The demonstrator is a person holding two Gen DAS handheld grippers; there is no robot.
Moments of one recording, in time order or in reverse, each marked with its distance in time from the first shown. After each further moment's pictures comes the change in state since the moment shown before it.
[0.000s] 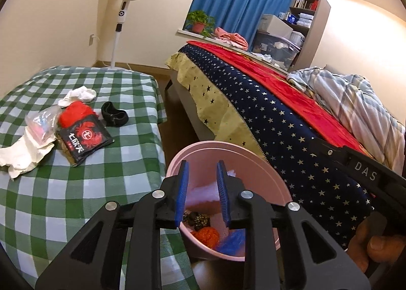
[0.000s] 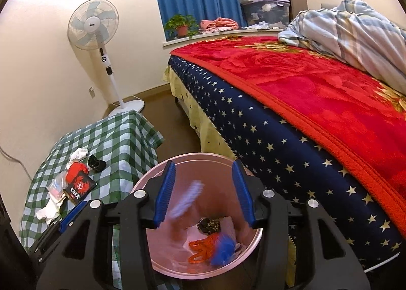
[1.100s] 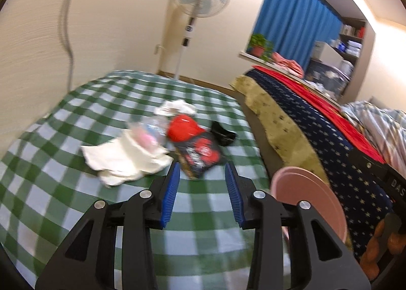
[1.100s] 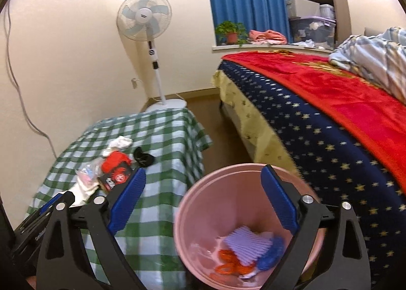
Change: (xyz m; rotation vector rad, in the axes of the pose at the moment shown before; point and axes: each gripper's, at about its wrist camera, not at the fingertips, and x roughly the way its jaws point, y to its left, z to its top) left arm -0.058 0.121 0.002 -0.147 -0.124 0.288; right arm 0.011 0.084 -0.012 -0.166 -0.050 0.202
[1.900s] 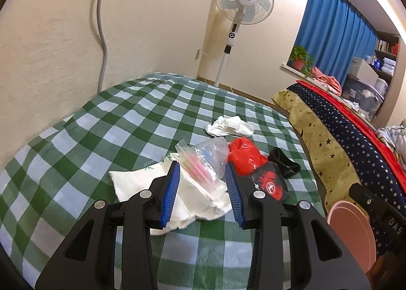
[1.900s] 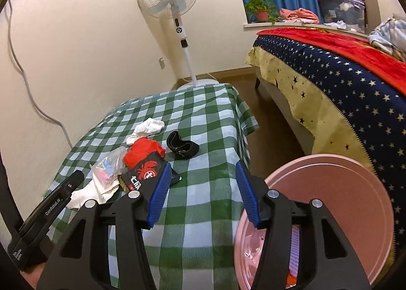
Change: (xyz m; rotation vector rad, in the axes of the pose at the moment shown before) left arm 0.055 0.052 0.025 -0.097 -0.043 0.181; right arm 0.096 0.058 -0.010 -0.001 0.116 0.156
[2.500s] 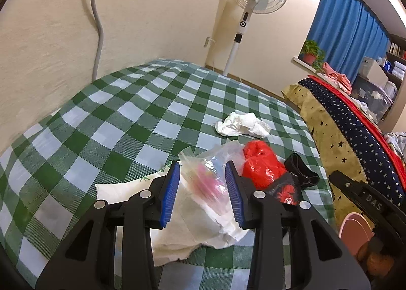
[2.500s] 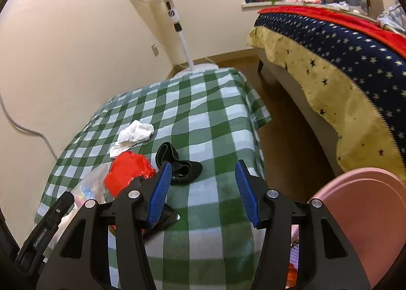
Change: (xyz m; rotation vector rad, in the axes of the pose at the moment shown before) left arm 0.045 0.005 0.013 -0.042 0.081 0.030; right arm 0.091 0.002 0.029 0.054 0.113 0.018
